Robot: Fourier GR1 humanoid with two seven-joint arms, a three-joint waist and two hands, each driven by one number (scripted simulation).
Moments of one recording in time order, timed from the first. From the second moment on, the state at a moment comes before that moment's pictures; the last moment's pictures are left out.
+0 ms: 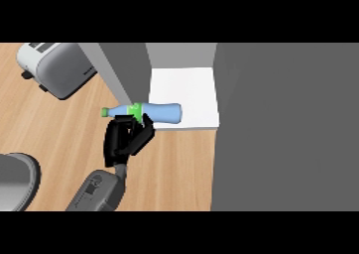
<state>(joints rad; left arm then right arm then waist) -0.28 0.05 -0.26 -1.15 0.23 0.49 -0.31 0.85 -0.35 -0.30 -2.34 -0.65 0.51 -0.23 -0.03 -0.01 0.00</state>
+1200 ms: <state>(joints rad) -0.74 0.01 -0.29 -0.82 0.19 0.65 -0.22 0.82 -0.39 -0.28 -2.32 -0.69 0.51 -0.24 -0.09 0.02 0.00</state>
